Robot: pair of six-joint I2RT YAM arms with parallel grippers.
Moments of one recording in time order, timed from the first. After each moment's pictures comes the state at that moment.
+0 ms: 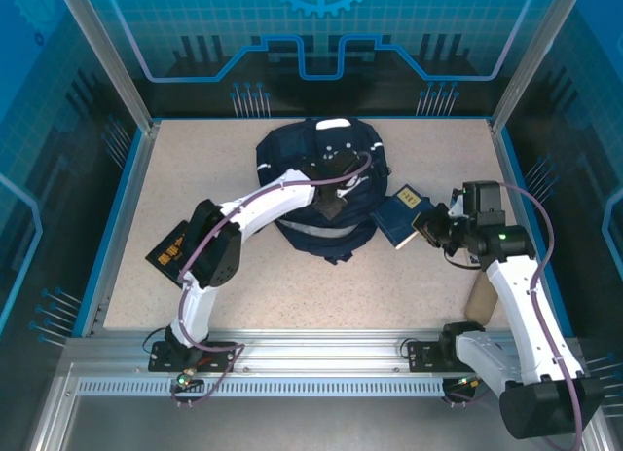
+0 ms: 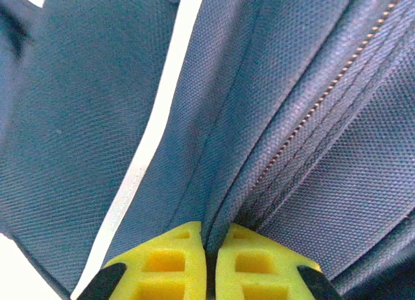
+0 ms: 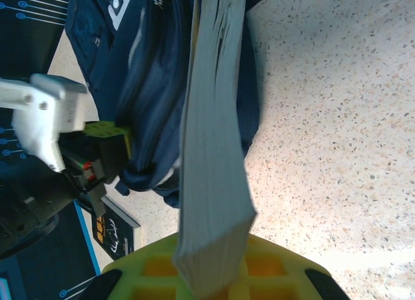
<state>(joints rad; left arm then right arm) -0.72 2.07 1.82 -0.94 -0.26 0.07 0.06 0.93 0.95 -0.91 -0.41 0.84</state>
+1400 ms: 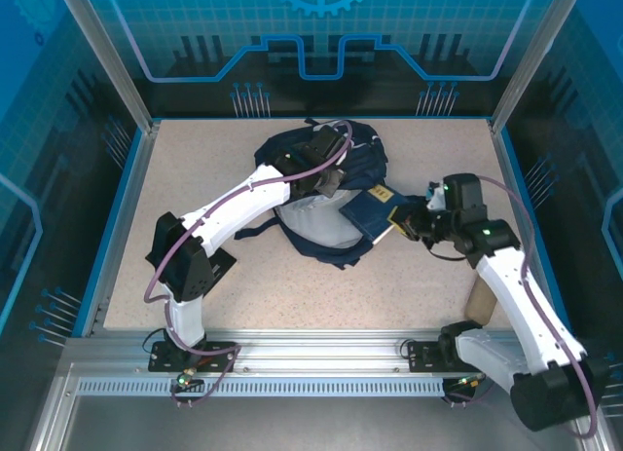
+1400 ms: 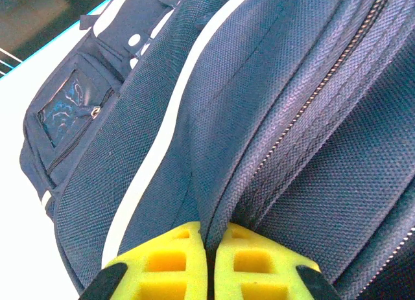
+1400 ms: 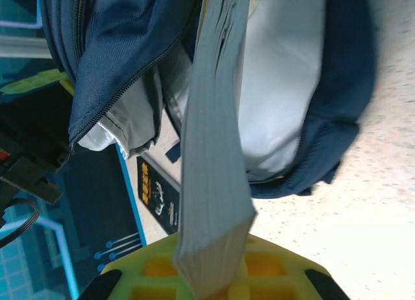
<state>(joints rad) -0.71 1.89 1.81 -0.82 -0.30 -0.07 0.22 1.01 0.92 -0.67 -0.52 0.99</state>
